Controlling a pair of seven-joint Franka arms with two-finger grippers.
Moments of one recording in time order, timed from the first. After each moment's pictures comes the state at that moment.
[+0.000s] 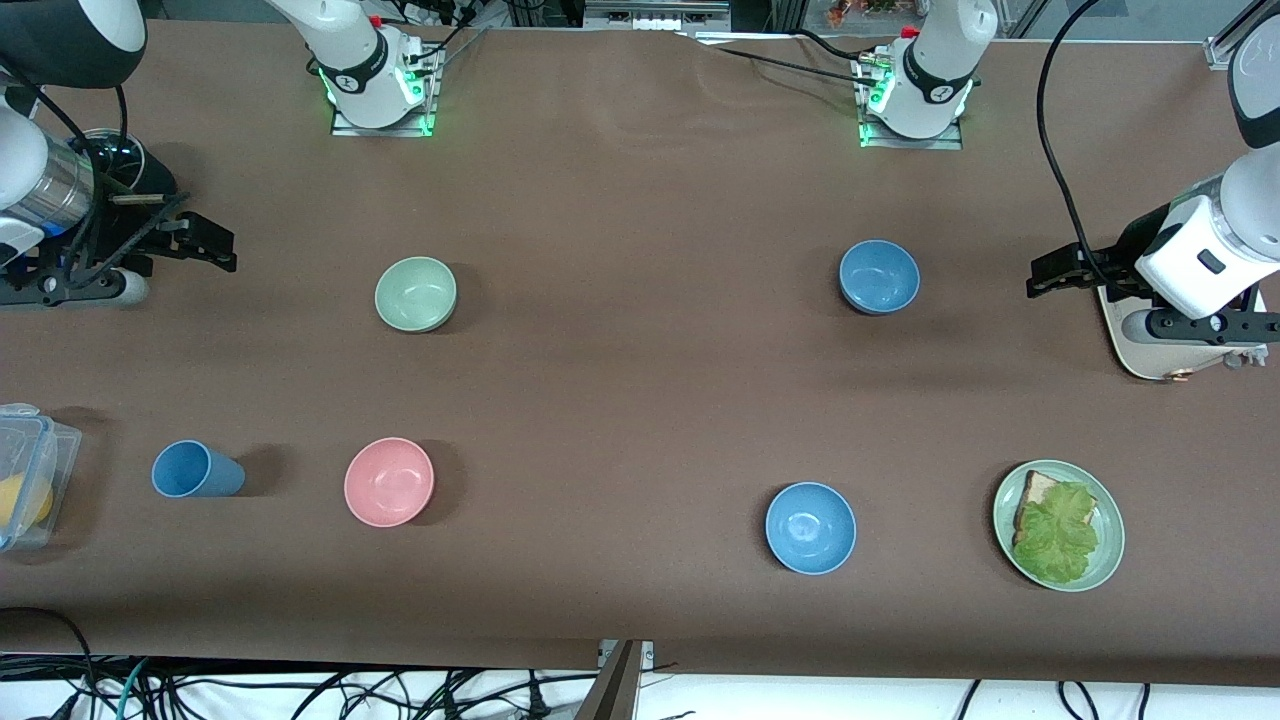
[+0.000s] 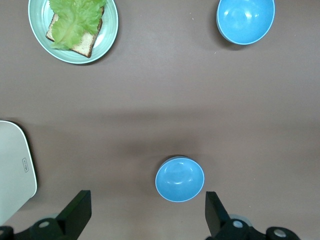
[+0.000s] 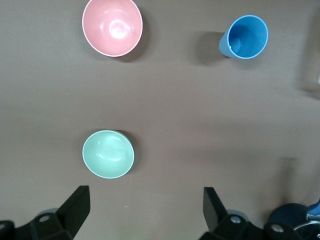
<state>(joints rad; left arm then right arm) -0.09 0.15 0.06 -1.53 -0.08 1.55 -0.03 0.06 0.07 0.01 -1.63 -0.02 1.61 -0.02</state>
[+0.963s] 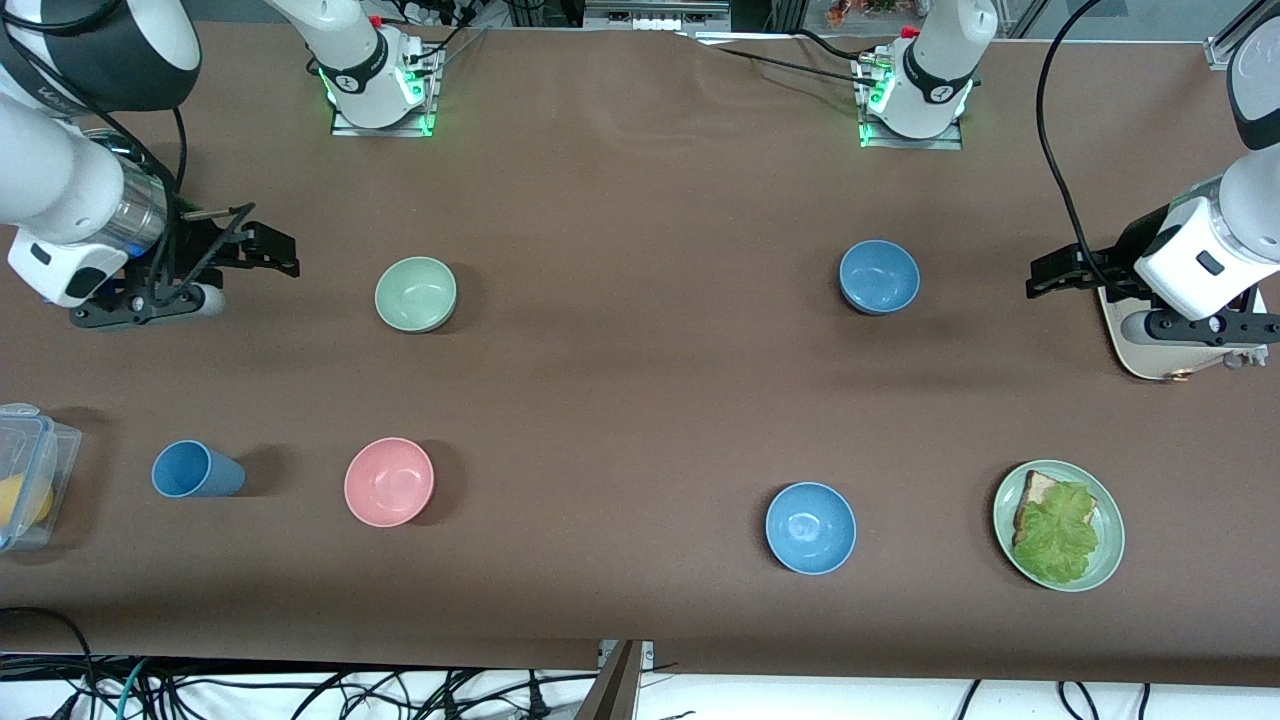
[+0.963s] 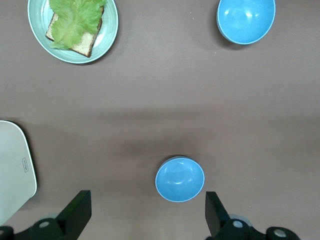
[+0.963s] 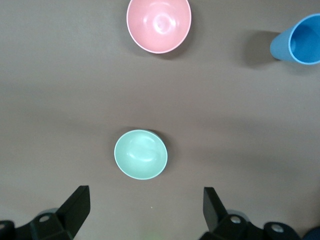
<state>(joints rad) -0.09 0.15 0.06 -1.53 -0.08 1.55 -0.03 0.11 0.11 0.02 -1.64 0.07 1.65 -0.02</state>
